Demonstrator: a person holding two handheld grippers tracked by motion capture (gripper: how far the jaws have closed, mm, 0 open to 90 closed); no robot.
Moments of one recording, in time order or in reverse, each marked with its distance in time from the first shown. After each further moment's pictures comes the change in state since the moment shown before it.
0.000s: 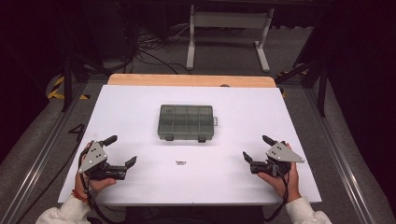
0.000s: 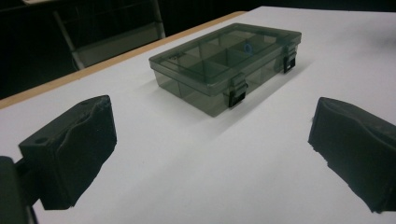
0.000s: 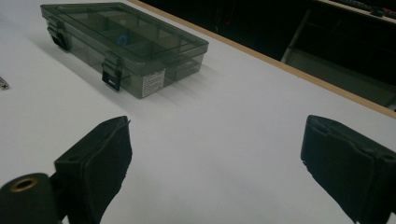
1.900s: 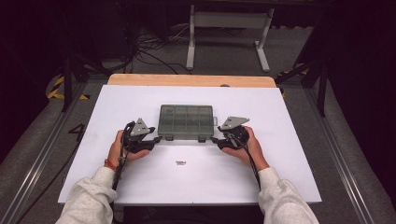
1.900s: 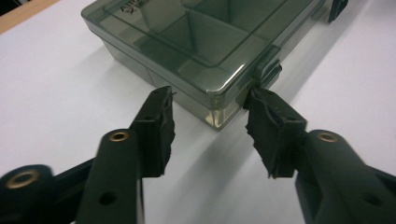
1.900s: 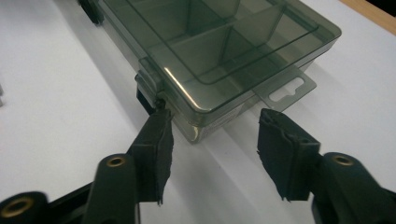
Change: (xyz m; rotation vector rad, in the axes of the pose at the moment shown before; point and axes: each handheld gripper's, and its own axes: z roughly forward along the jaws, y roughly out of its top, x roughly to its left) left arm 0.011 0.027 0.120 0.342 -0.098 0.056; right arm 0.022 0.052 0.130 0.292 0.302 -0.085
